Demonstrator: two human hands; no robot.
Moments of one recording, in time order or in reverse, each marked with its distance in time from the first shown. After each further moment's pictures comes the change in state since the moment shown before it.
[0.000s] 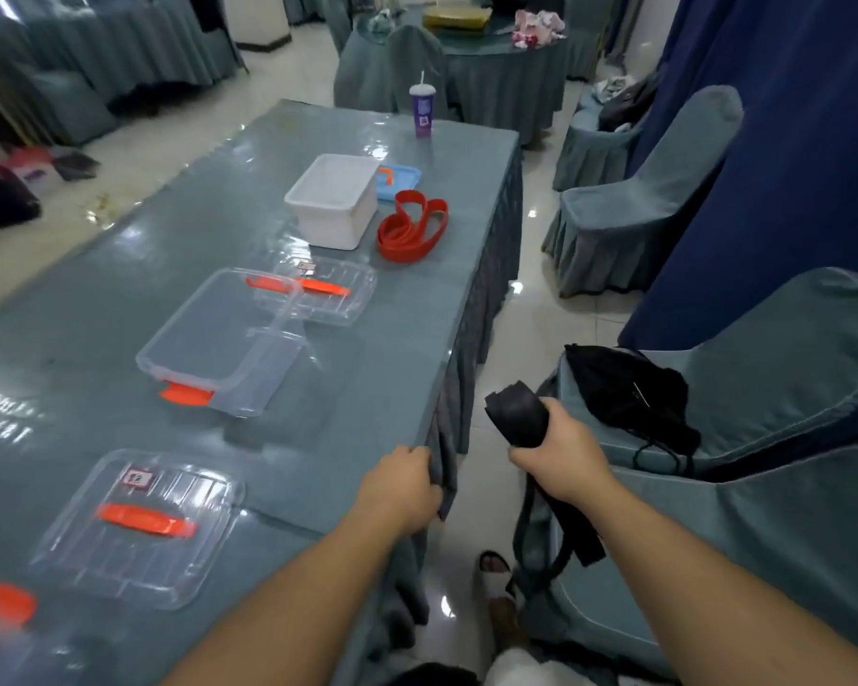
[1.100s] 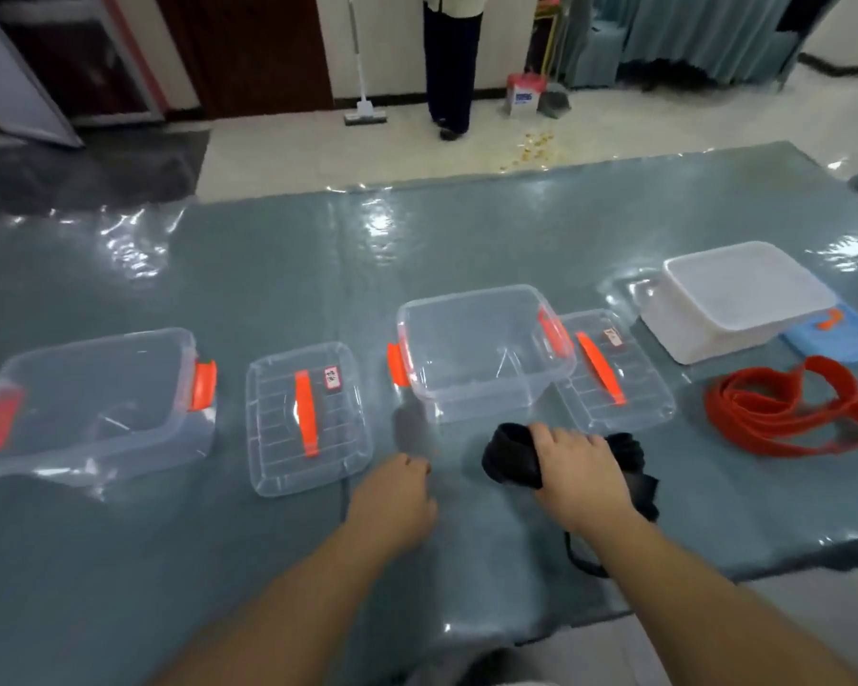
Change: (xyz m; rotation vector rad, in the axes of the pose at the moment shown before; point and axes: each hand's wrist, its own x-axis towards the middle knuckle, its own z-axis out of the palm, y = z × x) left_hand 0.063 -0.122 -0.053 -0.443 0.362 -0.847; right_hand 0.260 -0.230 0.163 -0.966 -0.339 -1.344
